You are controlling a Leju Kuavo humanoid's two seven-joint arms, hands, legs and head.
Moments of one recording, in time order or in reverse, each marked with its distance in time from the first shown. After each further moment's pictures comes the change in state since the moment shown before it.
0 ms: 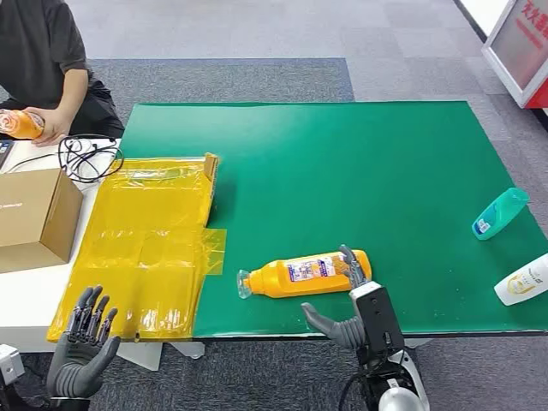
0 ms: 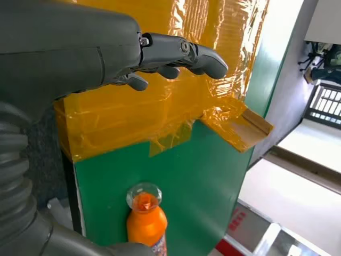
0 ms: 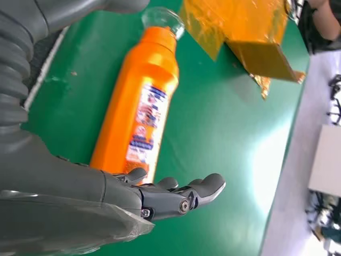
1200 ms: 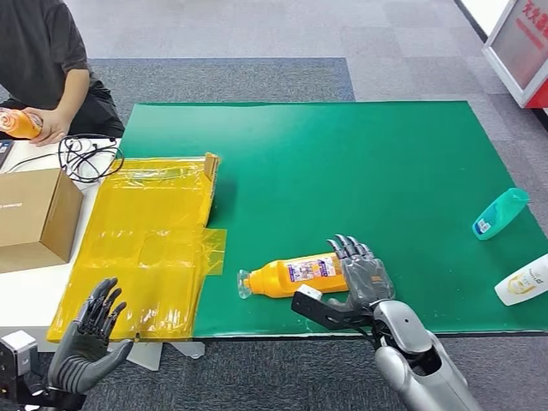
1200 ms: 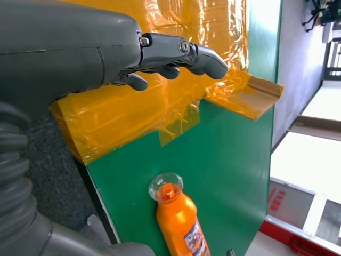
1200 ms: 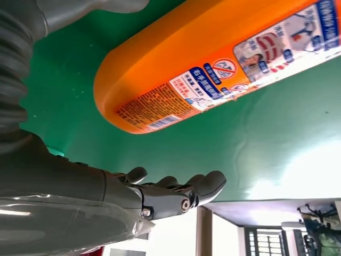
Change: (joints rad) left arm -0.031 0.026 0.016 -0.054 -0.204 -0.144 -0.006; right arm -0.324 -0.284 0.187 0.257 0.769 0.192 0.238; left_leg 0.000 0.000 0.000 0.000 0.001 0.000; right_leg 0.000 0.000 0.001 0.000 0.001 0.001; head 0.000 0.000
